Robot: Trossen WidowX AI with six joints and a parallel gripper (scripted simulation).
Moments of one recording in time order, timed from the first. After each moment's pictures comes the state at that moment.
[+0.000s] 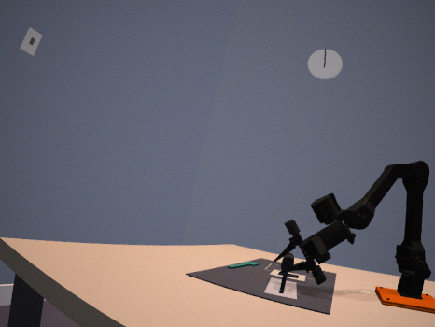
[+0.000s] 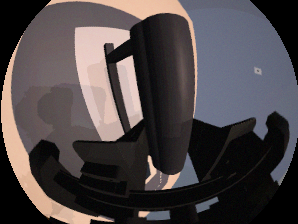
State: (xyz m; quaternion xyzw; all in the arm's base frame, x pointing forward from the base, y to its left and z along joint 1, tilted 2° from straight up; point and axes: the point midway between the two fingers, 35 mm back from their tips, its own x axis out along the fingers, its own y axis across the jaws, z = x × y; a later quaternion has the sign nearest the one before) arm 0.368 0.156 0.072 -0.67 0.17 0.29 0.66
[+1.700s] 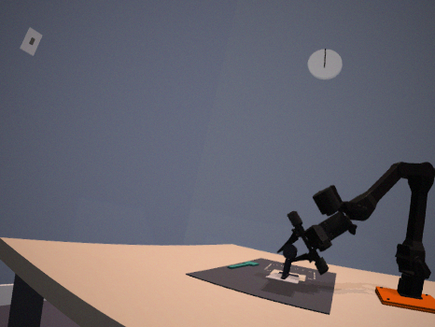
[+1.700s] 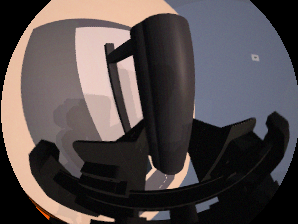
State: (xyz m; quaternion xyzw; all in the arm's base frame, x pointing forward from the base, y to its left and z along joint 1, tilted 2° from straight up) arm 0.367 0.141 0.096 -0.63 0.18 0.29 0.70
